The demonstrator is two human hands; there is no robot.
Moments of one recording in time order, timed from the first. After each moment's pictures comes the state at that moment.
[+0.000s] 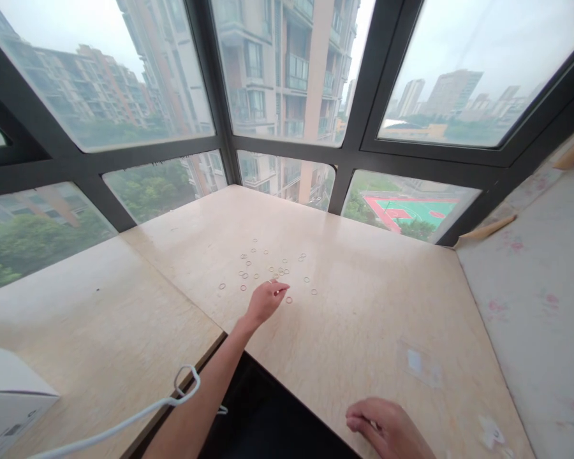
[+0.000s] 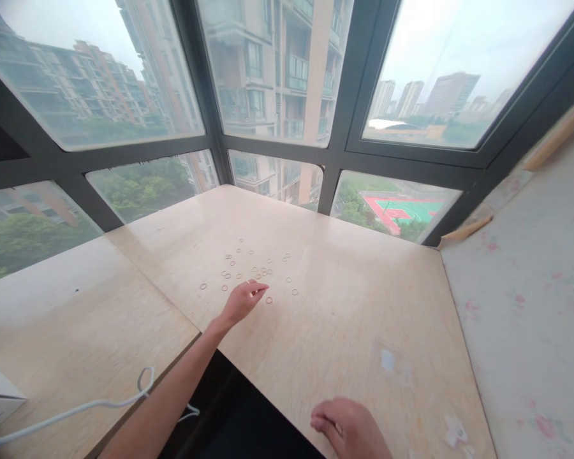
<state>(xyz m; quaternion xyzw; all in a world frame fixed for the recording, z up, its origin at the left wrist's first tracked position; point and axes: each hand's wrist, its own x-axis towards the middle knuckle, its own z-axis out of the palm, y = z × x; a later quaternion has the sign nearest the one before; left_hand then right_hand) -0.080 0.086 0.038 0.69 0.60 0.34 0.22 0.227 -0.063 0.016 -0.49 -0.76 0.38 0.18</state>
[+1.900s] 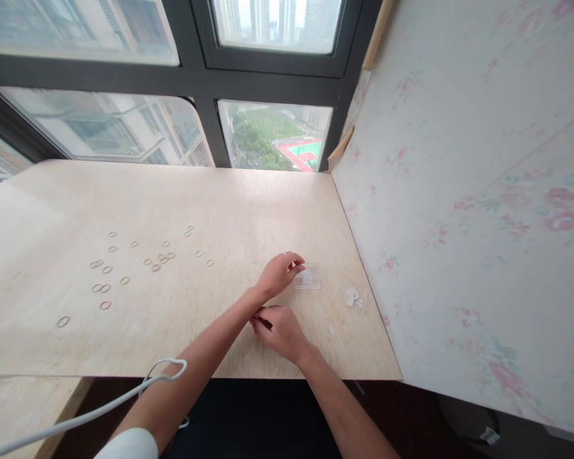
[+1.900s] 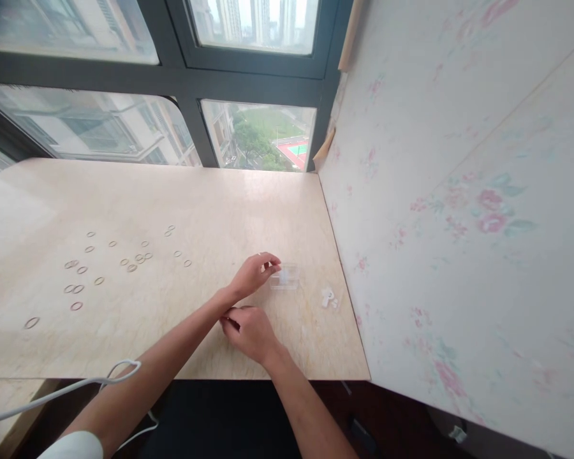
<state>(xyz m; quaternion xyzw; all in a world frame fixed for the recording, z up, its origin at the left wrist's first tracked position) 0.179 0.095 0.019 0.86 0.31 0.26 0.32 0.212 -0.029 0.008 -0.54 -0.70 0.27 0.36</state>
